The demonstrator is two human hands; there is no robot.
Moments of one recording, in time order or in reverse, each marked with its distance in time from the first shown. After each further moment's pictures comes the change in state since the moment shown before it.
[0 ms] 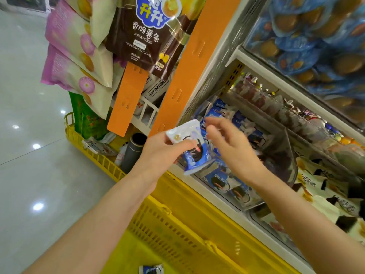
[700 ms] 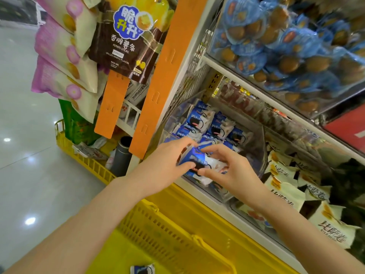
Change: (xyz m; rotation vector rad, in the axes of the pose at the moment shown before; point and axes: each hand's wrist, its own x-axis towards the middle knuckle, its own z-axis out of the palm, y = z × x) left_hand -0.020 -0.001 0.031 0.808 -0.250 0.501; right_hand -0.065 0.021 -0.036 -0.227 -0.073 -0.028
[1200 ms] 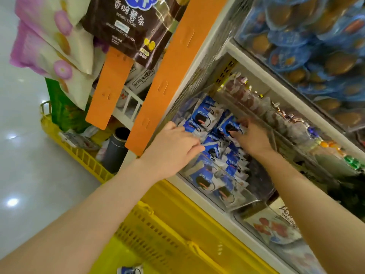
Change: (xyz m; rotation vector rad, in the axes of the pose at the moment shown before) left_hand 0.049 -0.045 0.016 0.457 0.082 0.202; right_hand 0.120 0.093 -0.031 -0.428 0.186 0.357
